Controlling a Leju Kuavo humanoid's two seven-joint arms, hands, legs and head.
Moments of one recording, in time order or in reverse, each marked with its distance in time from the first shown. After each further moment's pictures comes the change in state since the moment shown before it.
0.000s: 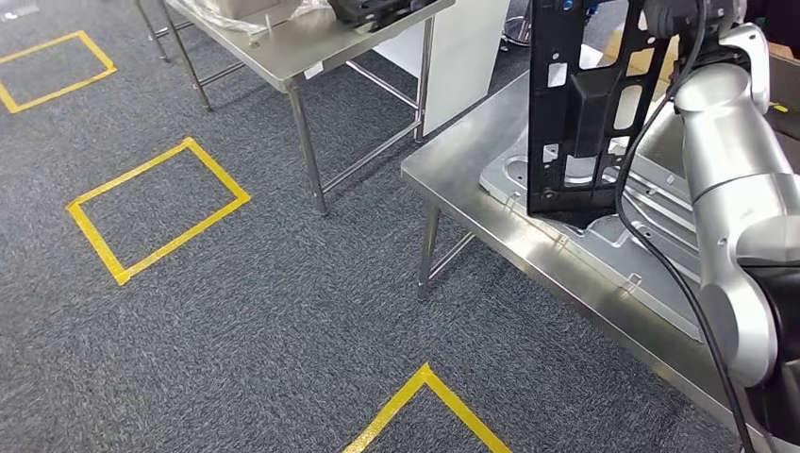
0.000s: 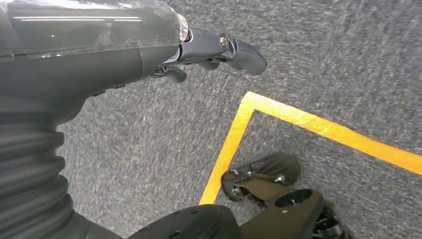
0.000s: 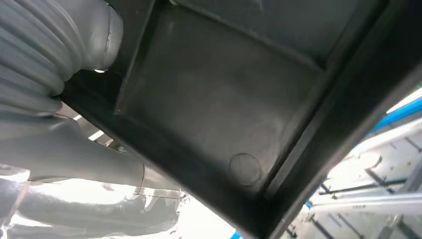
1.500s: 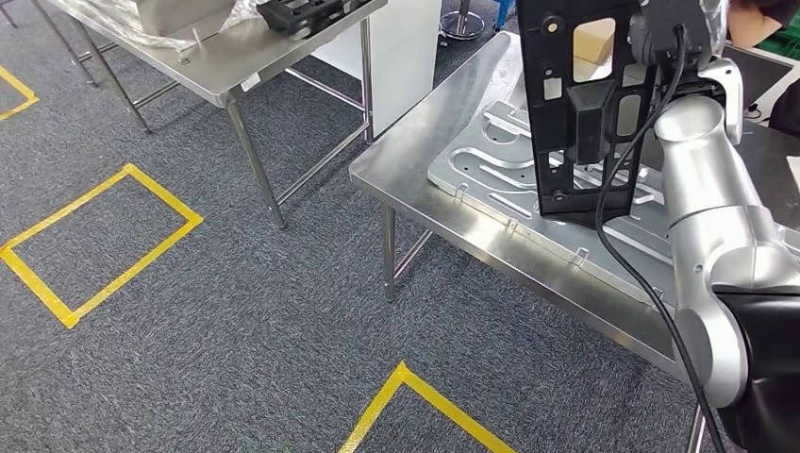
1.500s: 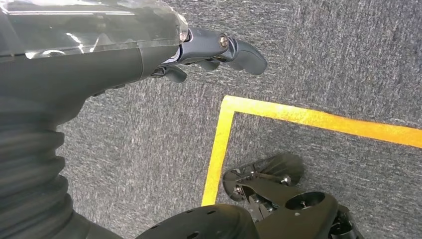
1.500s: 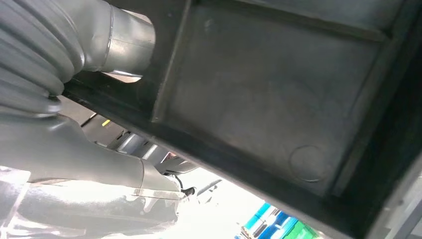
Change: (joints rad) left arm -0.001 0.000 0.003 0.000 -0.049 0.002 -0.007; right arm 0.134 0.026 -0.098 -0.133 0.076 -0.014 0.012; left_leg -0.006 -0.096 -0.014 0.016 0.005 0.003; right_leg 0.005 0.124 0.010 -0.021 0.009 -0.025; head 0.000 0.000
